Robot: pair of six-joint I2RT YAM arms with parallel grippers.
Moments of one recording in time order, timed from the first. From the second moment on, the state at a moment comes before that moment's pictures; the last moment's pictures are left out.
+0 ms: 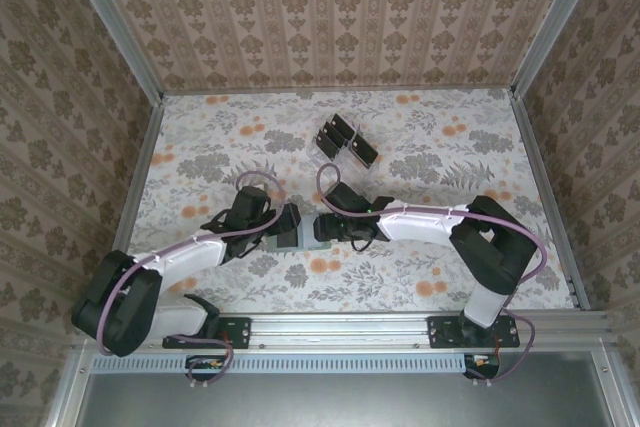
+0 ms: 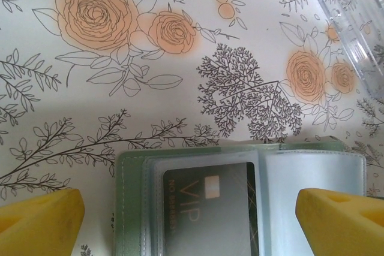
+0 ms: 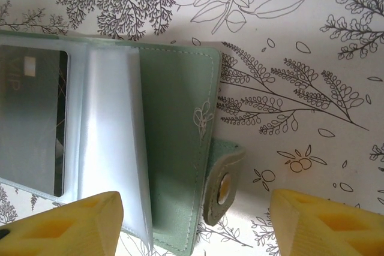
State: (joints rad) left arm -0.58 1.27 0.46 -0.02 0.01 -0.67; right arm 0.85 1.73 0.97 -0.28 0.02 0.74
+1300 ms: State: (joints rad) left arm -0.72 1.17 0.46 0.11 0.03 -0.80; right arm 0.82 1.76 0.91 -0.16 -0.04 0.76
